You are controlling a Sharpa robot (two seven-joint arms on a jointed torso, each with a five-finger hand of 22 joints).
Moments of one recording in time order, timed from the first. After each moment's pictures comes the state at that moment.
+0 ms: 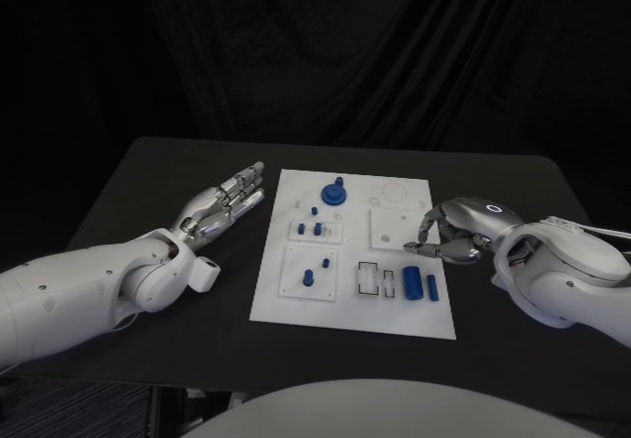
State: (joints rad) left arm 1.11 -0.92 -0.21 1.43 -0.29 -0.07 0.68; left_hand 1.43 0.25 -0.27 0.29 0.41 0.12 -0.04 0.02 0.02 0.00 0.04 0.01 0.00 0.00 0.03 0.00 0.00 0.14 0.00 0.09 0.00 0.00; right arm 1.24 -1.16 -0.25 1.90 -1.59 -0.38 -0.38; right_hand 1.08 -0.12 0.11 0.29 0.23 0.87 0.06 0.49 0.49 1.47 0.00 1.57 1.31 1.47 -0.07 1.40 1.31 0.07 1.47 0.04 1.29 1.31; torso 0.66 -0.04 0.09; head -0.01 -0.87
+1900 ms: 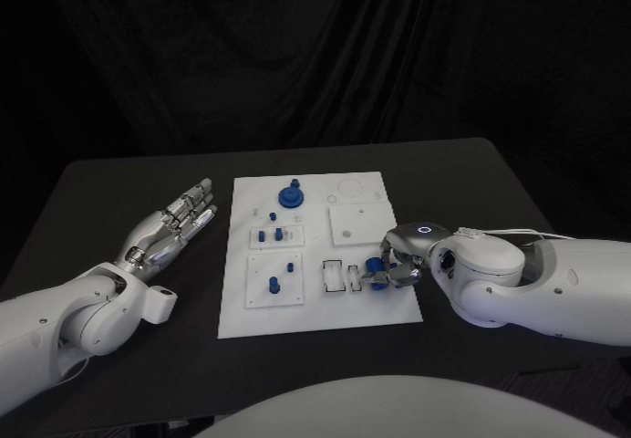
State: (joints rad) left arm 1.09 -0.93 -0.21 1.43 -0.29 -0.07 0.68; left_hand 1.43 0.25 -0.27 0.28 0.42 0.12 -0.04 0.02 0.02 0.00 0.04 0.01 0.00 0.00 0.03 0.00 0.00 0.14 0.00 0.09 0.00 0.00; right arm 1.14 -1.09 -0.25 1.91 -1.67 -0.19 -0.63; right_hand 0.85 -0.11 0.15 0.30 0.05 0.91 0.05 0.49 0.61 1.47 -0.02 1.57 1.31 1.47 -0.09 1.46 1.31 0.05 1.47 0.02 1.40 1.31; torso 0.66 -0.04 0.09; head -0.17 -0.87
